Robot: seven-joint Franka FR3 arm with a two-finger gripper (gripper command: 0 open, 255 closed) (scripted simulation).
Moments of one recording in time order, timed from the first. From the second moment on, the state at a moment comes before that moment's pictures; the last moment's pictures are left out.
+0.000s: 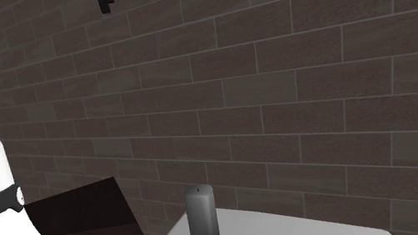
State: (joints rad) arm 0.02 -0.83 0.07 -2.26 0.10 1.55 0.15
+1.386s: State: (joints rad) arm -0.14 -0.64 0.21 -2.75 0.07 2.21 0.43
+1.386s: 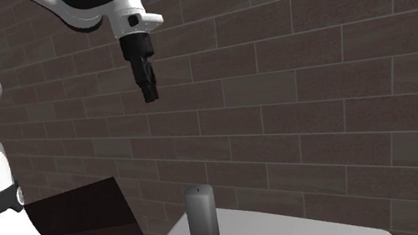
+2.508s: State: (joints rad) arm -0.54 0.08 0.36 -2.75 -0.63 2.83 1.21
